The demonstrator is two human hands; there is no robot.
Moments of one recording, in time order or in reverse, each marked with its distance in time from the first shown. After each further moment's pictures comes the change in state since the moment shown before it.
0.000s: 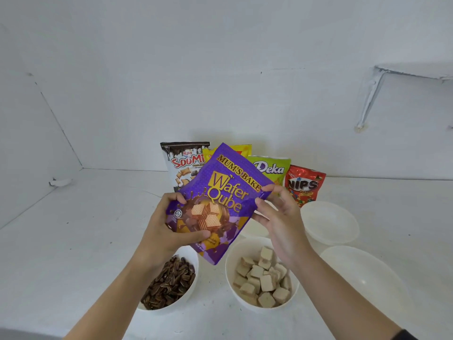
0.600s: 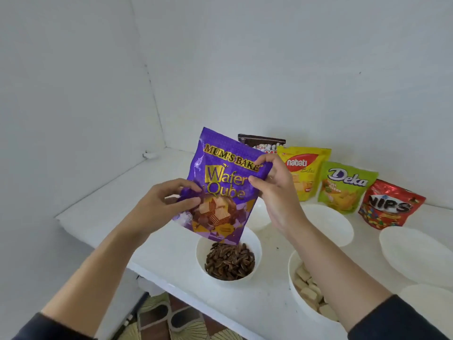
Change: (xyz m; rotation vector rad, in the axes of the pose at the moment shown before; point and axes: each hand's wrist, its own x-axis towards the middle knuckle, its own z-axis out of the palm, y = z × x) left_hand -0.056 0.063 -0.127 0.335 0.193 -0.111; right_hand 0.012 0.026 0.147 -0.056 -0.432 -0.032
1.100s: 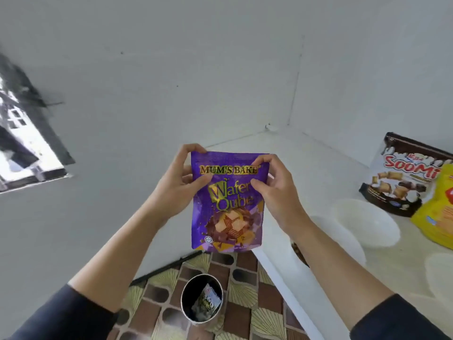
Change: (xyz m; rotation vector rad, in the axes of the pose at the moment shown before) left_hand -0.161 -0.012 -0.071 0.009 0.617 -0.068; right_hand -0.050 0.060 0.156 -0.049 -0.630 0.167
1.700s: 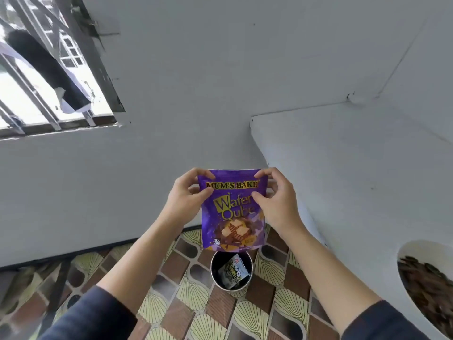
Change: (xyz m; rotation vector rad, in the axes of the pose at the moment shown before) left_hand -0.008 -0.161 -0.103 -0.035 0.365 -0.343; right_hand 0.040 0.152 0.134 -0.280 -0.128 0.118
